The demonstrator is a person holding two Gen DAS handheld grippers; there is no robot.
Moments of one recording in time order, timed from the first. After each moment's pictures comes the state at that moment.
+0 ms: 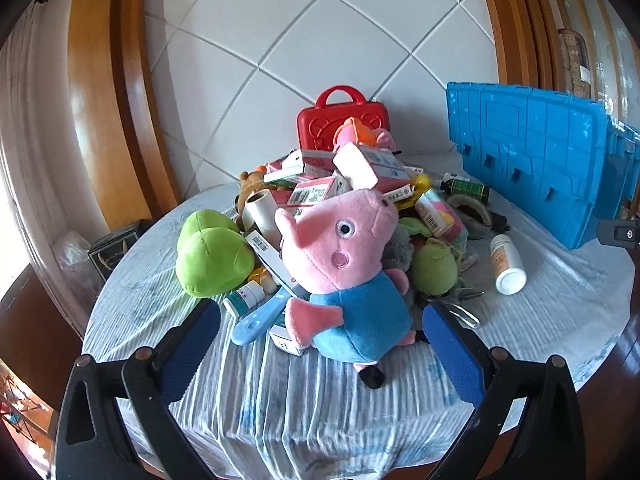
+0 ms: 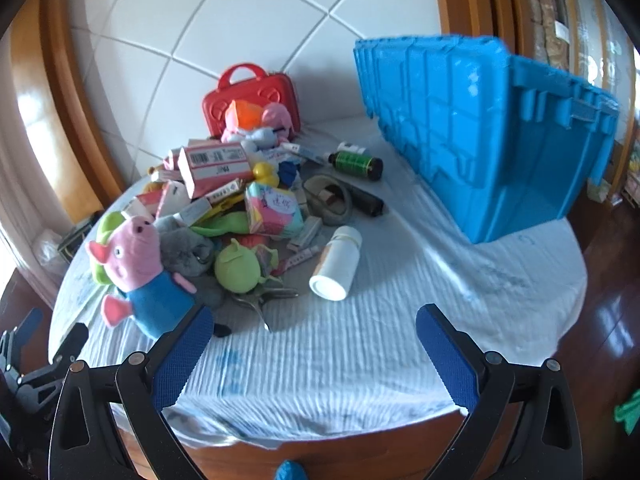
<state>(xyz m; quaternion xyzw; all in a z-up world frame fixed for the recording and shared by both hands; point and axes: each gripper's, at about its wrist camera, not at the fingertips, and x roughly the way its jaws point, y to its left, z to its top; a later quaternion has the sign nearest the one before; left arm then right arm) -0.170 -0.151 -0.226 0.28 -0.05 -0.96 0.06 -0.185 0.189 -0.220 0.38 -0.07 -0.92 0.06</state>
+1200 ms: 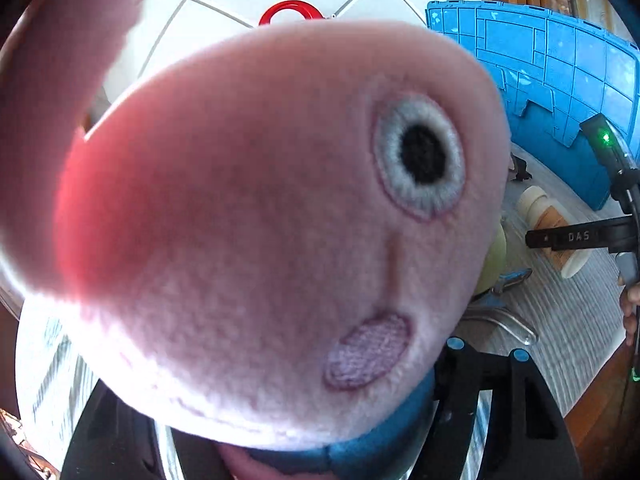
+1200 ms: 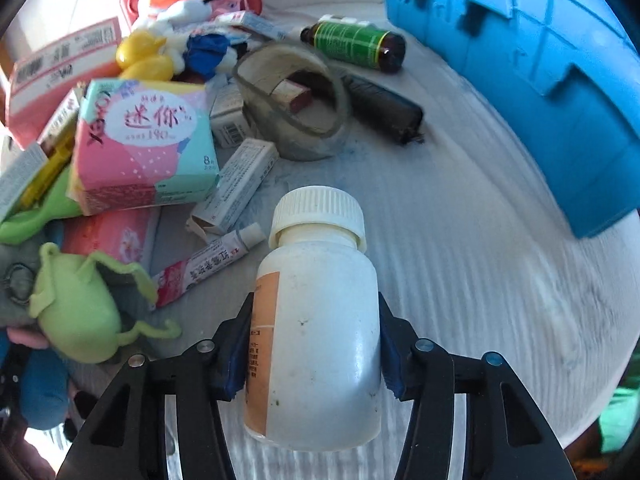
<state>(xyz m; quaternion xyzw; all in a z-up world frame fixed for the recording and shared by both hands) -0.277 -0.137 -0.305 0.37 -0.06 -0.93 -0.01 -0.350 0.189 -0.356 0.52 -0.03 -0.85 0.02</state>
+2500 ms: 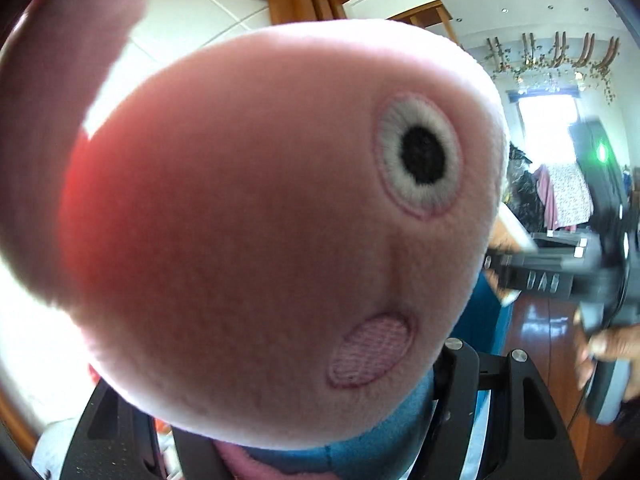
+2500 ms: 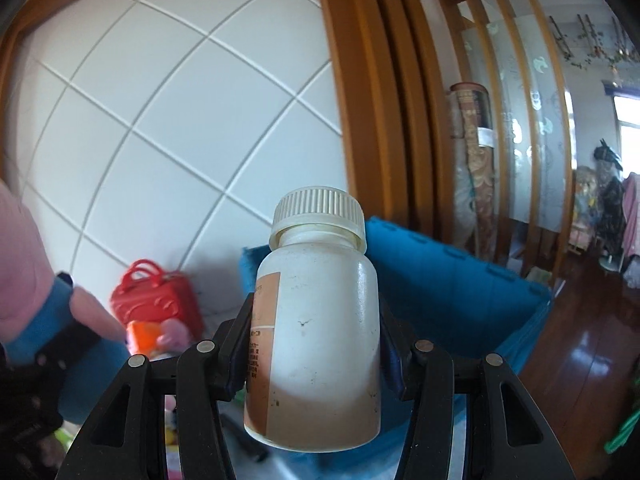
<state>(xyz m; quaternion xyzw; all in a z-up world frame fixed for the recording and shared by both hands) -0.334 0.162 0.051 0.07 -0.10 -0.94 -0.30 -0.321 0.386 0.021 0.16 -0.08 -0.98 -0.09</state>
